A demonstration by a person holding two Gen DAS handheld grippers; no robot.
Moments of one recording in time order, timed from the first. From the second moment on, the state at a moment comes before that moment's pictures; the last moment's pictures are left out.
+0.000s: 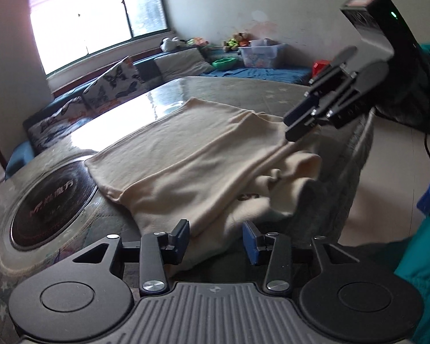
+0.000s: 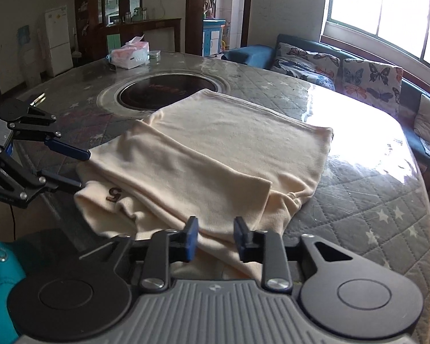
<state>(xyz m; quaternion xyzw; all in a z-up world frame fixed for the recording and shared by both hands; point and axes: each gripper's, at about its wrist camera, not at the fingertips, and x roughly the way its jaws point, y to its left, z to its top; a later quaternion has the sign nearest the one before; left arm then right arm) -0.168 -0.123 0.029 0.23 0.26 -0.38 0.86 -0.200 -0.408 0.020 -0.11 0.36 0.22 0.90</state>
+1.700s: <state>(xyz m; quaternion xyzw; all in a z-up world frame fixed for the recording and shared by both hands) -0.157 -0.115 0.025 0.21 0.21 -0.34 0.89 -0.189 -0.382 0.032 -0.12 0.32 0.25 0.91</state>
